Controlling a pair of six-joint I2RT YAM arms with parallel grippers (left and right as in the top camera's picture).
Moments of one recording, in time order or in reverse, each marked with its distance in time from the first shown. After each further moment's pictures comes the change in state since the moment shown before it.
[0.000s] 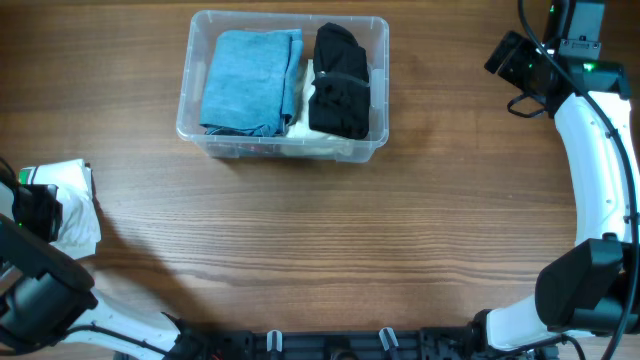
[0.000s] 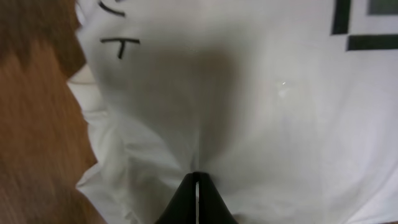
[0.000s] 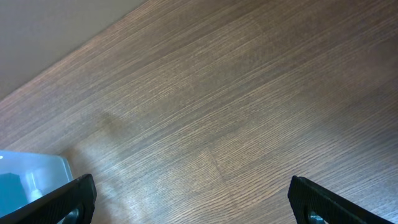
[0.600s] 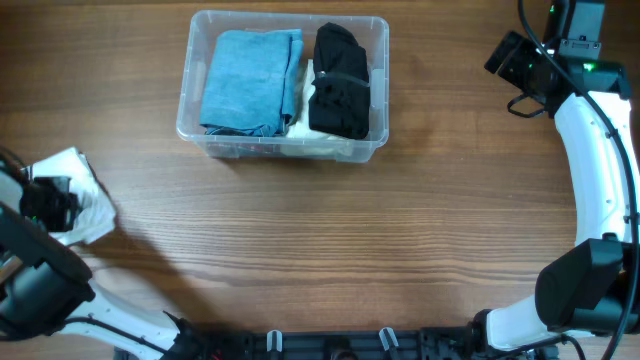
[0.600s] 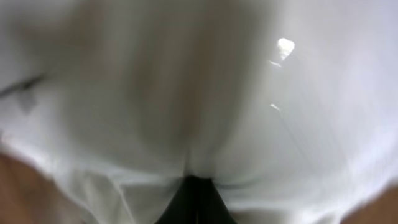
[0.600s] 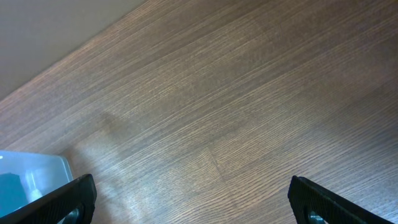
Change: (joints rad) left arm -0.051 0.048 -0.002 0.036 0.174 -0.011; right arm 0.000 0.000 0.000 0.000 0.000 0.000
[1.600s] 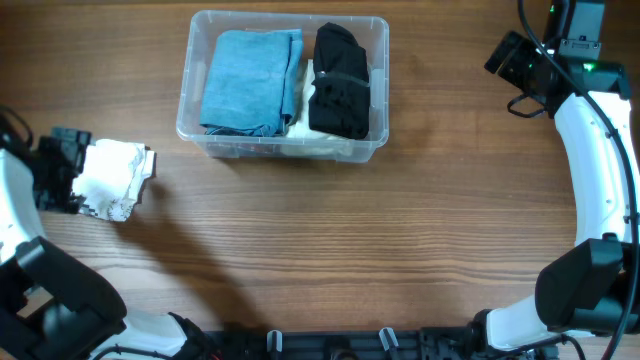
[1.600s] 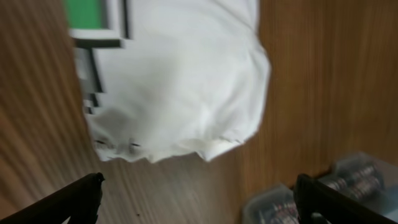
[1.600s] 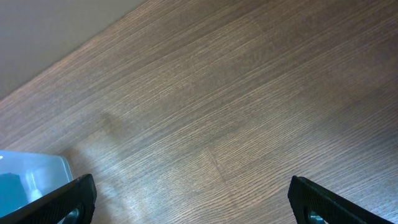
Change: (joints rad) left arm -0.116 -0.238 0.061 -0.149 0.113 0.031; right arm 0.000 0.000 0.000 0.000 0.000 0.000
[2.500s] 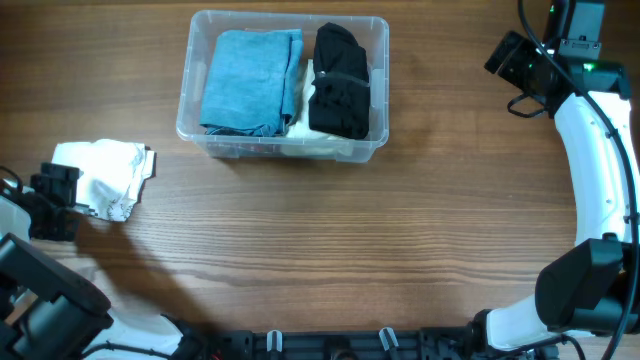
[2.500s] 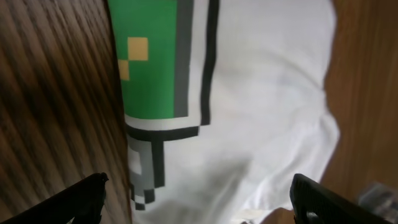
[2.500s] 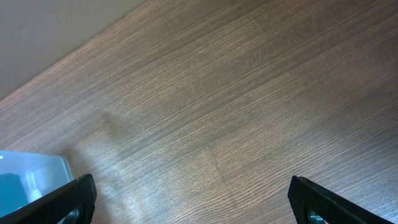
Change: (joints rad) left arm 0.191 0.049 -0.272 0.386 0.125 0.156; right arm 0.000 0.000 0.000 0.000 0.000 0.000
